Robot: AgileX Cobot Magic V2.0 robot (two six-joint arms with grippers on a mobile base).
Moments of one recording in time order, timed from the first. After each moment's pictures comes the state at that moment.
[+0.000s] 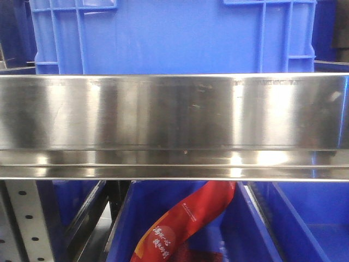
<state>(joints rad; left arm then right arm) -0.37 0.49 -0.50 -0.09 -0.07 -0.01 -0.21 0.00 0.00 0.12 0.00 -0.10</state>
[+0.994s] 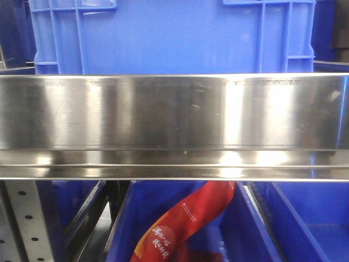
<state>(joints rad) -0.23 0.42 -0.44 -0.07 -0.07 0.02 -0.21 0.00 0.00 0.12 -0.01 -0.09</state>
